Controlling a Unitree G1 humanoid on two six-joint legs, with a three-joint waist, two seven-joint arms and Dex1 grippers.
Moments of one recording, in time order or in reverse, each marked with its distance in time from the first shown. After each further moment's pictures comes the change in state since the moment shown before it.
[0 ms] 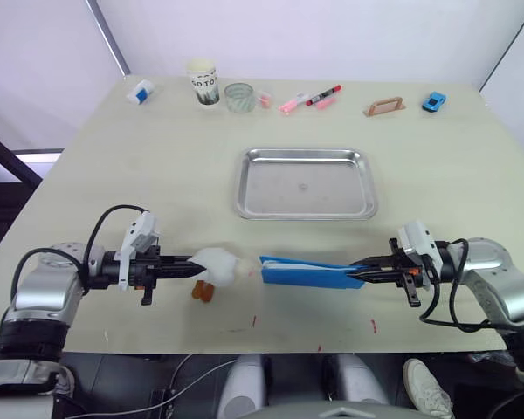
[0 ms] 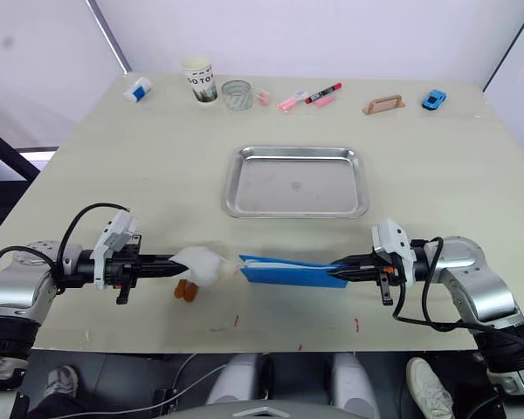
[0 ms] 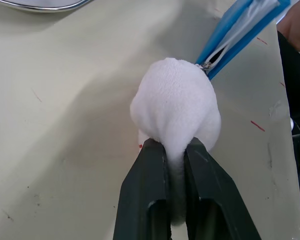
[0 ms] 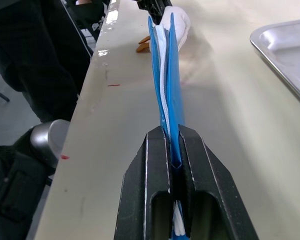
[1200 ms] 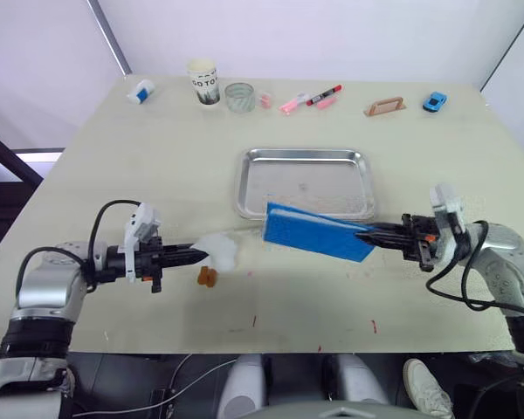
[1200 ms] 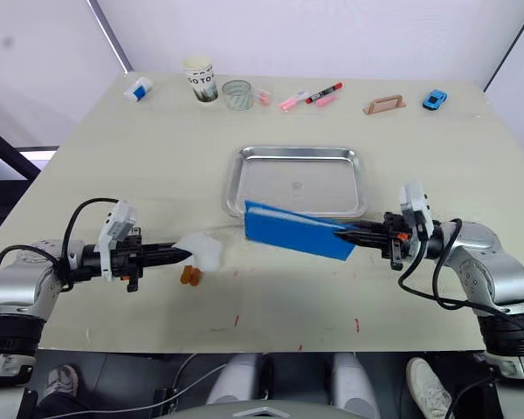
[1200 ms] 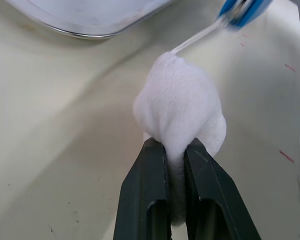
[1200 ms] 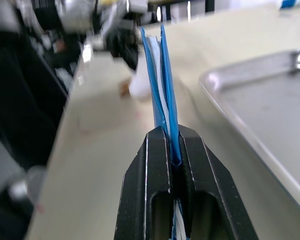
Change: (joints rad) left arm -0.043 -0.014 0.002 0.006 0.007 0.005 0.071; right arm -0.043 0.031 -0.107 -0.021 0.092 0.130 -0.069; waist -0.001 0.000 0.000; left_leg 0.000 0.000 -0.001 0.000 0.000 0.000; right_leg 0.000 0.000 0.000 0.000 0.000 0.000
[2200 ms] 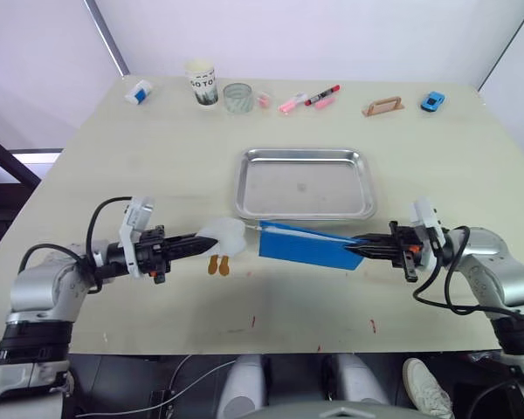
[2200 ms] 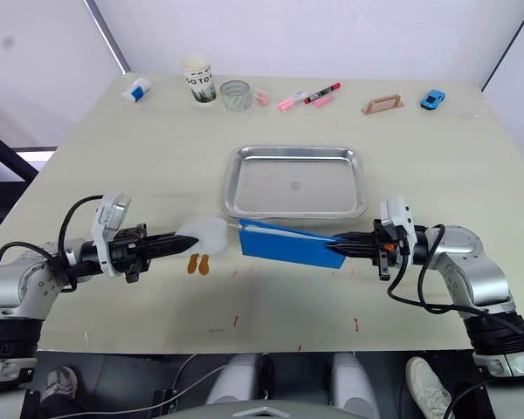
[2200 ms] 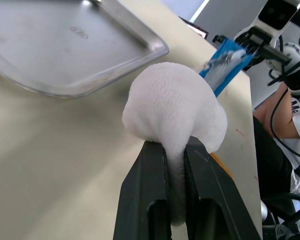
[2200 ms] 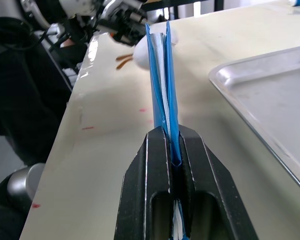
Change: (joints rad) left arm 0.052 -0.055 0.111 -0.147 -0.257 0.297 0.113; right arm -0.002 0.045 0.011 0.051 0.008 -0.027 0.011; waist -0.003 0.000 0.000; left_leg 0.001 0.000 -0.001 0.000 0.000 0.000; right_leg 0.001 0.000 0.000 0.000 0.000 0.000
